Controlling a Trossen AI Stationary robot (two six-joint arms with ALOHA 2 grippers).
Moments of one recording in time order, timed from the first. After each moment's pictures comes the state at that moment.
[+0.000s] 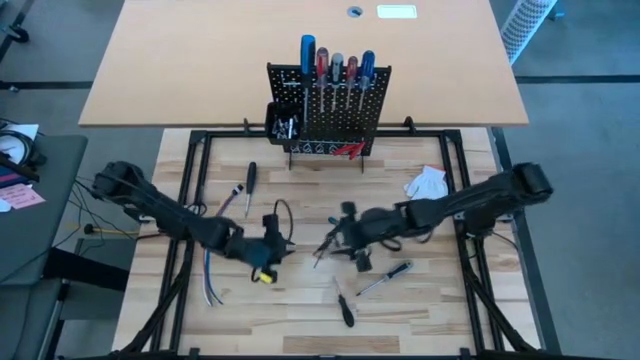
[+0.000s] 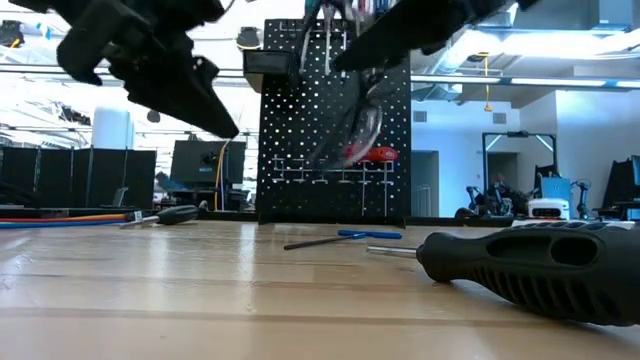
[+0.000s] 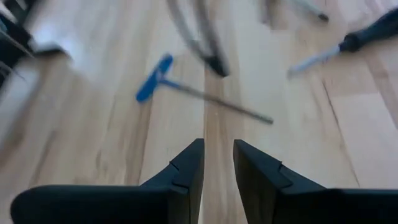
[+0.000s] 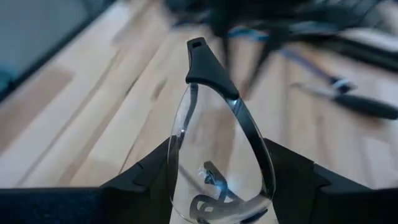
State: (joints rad) left arm -0.42 1.40 0.73 -0.04 -0.50 -0.10; right arm 0.21 1.53 0.97 0.04 0.07 -0.16
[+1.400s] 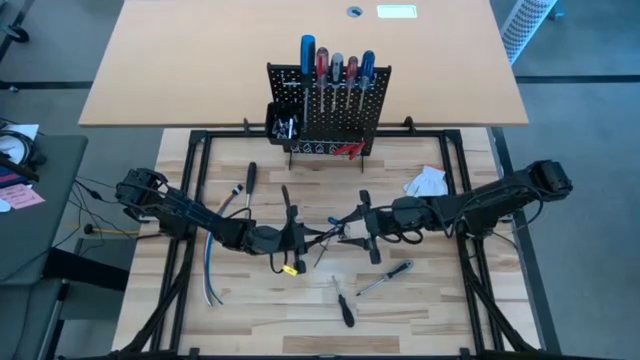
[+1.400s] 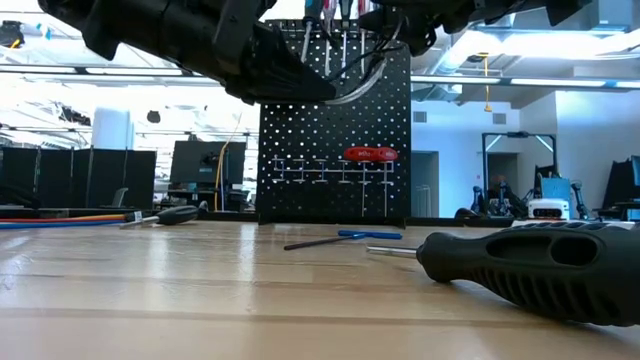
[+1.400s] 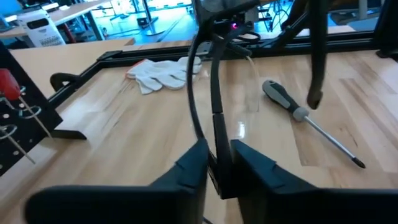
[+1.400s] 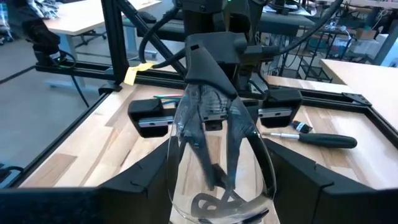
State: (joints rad) left arm -0.30 1.63 0.73 0.65 -0.50 0.02; right arm 0.19 1.33 0.74 0.38 0.09 -0.05
